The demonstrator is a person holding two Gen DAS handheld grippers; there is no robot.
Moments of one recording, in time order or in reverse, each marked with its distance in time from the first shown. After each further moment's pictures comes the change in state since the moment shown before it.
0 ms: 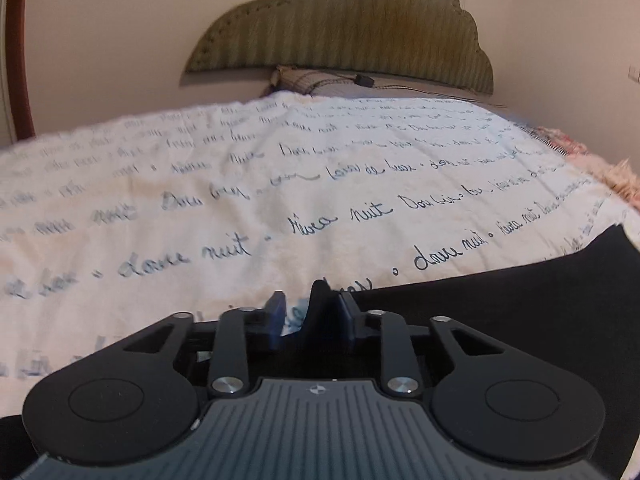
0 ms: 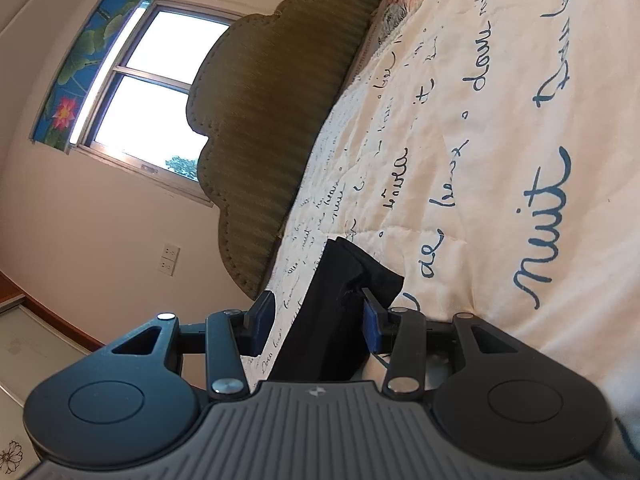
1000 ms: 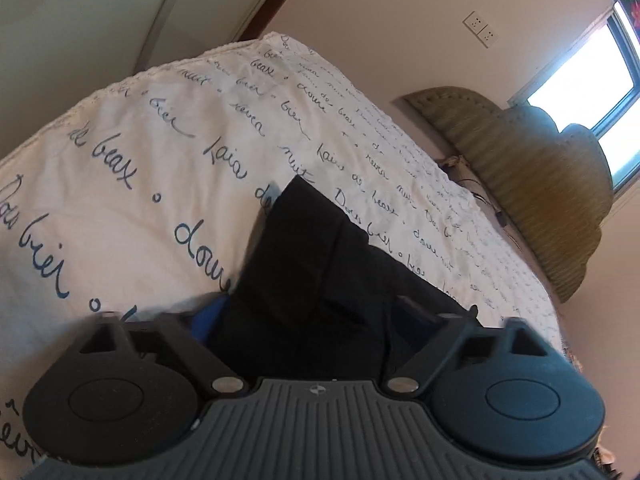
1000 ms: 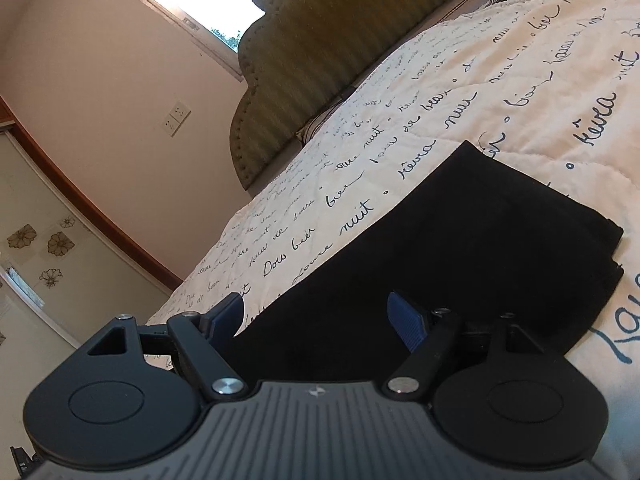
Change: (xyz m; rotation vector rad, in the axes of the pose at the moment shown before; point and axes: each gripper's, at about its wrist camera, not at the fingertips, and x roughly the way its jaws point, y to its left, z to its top) left arm -0.183 0.155 -0.111 -0.825 -0.047 0.178; right arm 0.073 0.074 -0.055 -0.425 0.229 0.006
